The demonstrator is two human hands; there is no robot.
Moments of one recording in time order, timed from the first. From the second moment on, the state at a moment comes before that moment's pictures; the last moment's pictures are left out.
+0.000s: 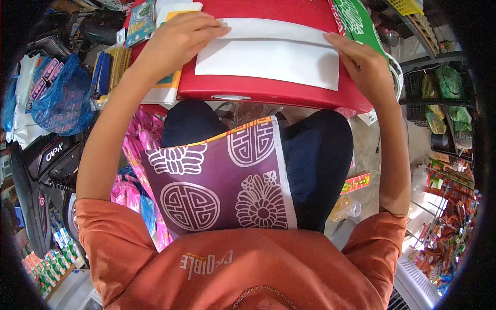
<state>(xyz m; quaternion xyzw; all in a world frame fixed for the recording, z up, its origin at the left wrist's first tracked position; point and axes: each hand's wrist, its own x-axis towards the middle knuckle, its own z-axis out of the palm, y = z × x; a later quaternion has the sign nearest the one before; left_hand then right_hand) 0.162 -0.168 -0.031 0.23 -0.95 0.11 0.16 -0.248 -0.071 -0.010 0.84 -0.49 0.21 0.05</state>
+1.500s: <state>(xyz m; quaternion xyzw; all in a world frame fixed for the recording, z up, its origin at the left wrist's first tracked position) 0.114 -0.077 -0.031 0.34 -0.94 -0.03 0.10 -0.227 -0.024 -0.024 0.86 -0.48 0.15 0.11</state>
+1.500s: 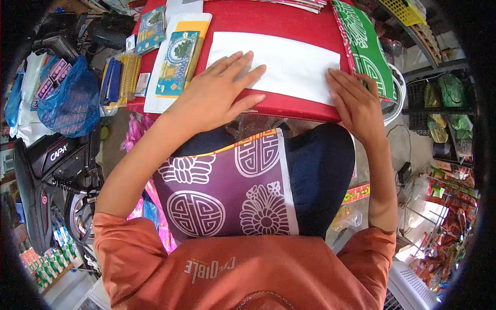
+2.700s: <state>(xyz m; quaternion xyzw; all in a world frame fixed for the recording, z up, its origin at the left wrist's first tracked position) 0.109 -0.073 -0.045 0.34 -0.93 -0.03 0.11 -0.220 -0.009 -0.024 0.85 -0.50 0.15 0.06</state>
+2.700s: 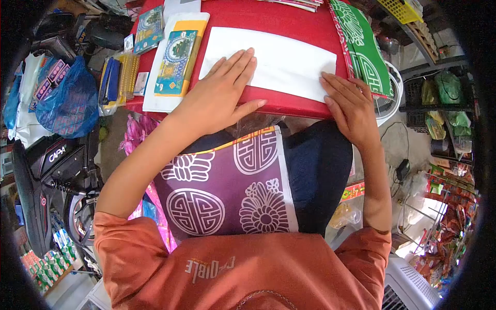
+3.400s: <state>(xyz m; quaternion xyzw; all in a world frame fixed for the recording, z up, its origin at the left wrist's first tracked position) 0.061 -0.062 -0.056 0.30 -0.93 -0.07 0.19 -0.202 -0.024 -0.013 0.84 -0.51 0.17 0.04</state>
